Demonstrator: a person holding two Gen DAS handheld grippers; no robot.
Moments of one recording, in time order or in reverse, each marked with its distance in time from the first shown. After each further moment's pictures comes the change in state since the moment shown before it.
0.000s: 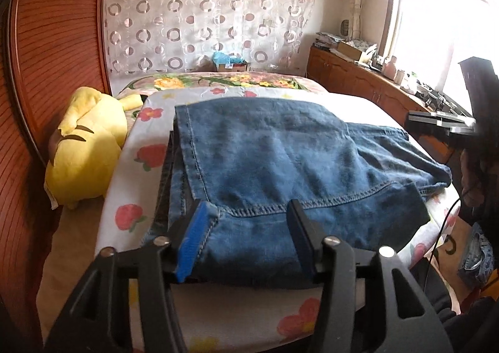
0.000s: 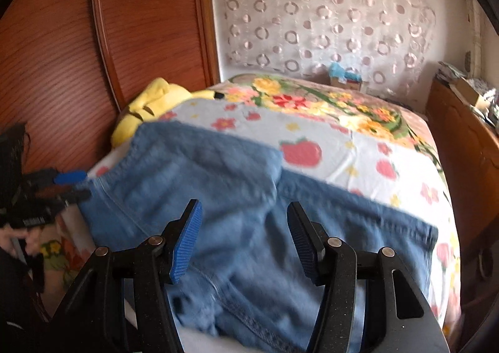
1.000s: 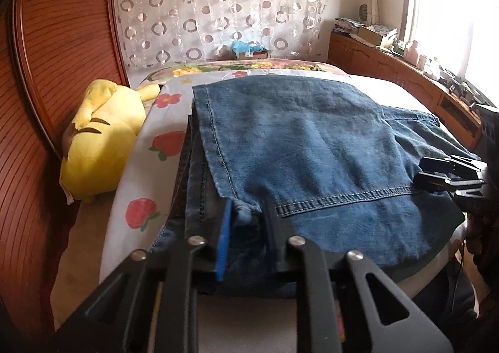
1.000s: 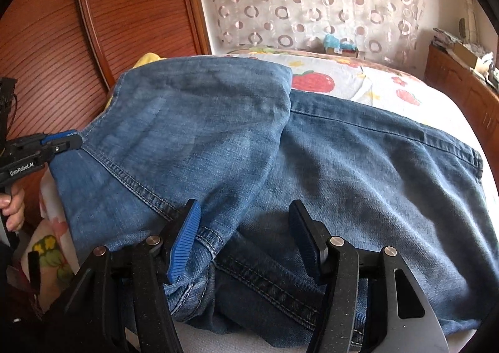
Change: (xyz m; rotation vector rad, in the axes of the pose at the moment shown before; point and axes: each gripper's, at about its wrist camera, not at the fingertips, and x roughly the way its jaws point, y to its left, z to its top) left arm 0.031 0.010 -0.004 0.026 0.043 0.120; right arm 0.056 0.006 -0.070 0.095 0.055 0.026
